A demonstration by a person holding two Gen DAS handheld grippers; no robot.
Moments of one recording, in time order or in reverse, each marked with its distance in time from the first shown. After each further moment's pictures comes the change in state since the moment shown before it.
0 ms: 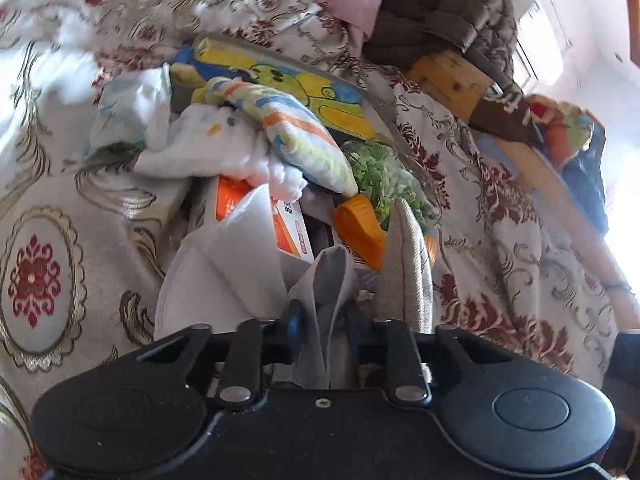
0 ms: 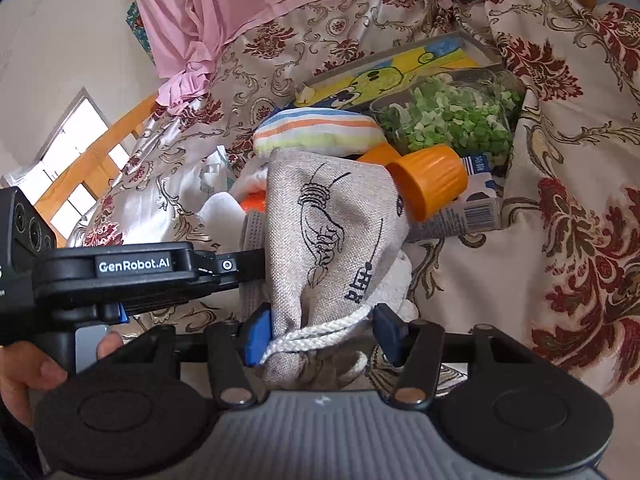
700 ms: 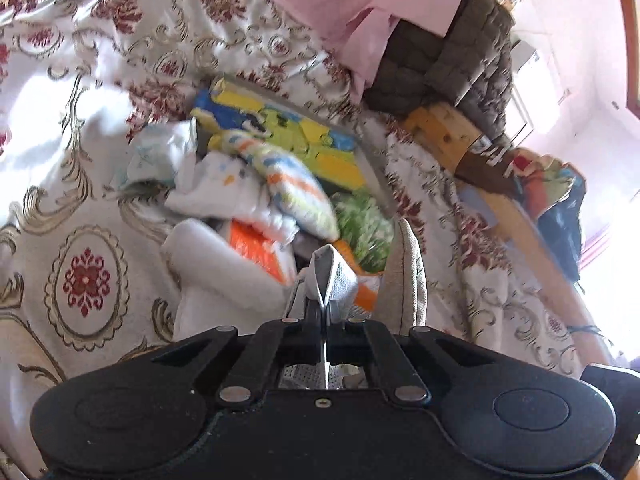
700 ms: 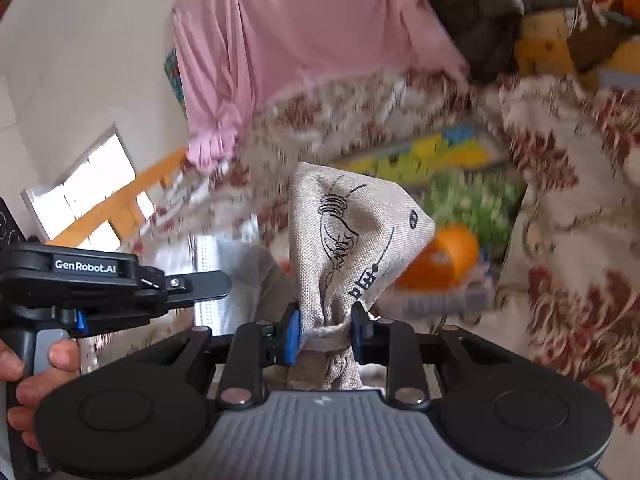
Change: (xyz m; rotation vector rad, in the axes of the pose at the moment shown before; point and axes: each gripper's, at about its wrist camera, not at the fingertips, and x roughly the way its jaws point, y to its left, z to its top) left arm -0.065 -0.009 0.001 -0.058 -0.123 -0.028; right arm -0.050 0.017 0.004 -0.089 -0.256 0.018
